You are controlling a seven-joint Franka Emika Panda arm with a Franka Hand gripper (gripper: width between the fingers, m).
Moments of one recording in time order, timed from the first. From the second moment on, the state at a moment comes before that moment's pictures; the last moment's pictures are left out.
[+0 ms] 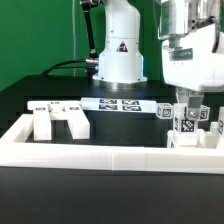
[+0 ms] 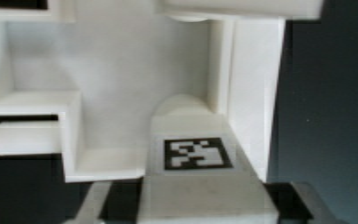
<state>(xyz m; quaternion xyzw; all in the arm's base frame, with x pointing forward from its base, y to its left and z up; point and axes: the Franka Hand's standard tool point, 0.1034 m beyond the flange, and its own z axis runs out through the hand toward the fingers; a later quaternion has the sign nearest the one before) 0.630 0.062 0.074 -0.69 0.72 -0.04 0.07</state>
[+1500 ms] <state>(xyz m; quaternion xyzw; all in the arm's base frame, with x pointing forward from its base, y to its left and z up) 0.635 0.054 0.078 -0.98 0.17 -0.08 0.03</state>
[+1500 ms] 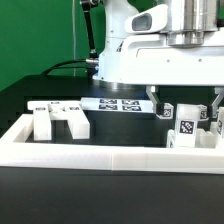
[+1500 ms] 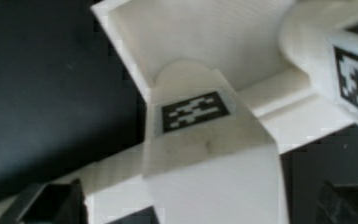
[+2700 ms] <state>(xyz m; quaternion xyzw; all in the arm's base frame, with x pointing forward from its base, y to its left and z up) 0.635 0.053 0.075 -0.99 0.11 -0.08 0.01</state>
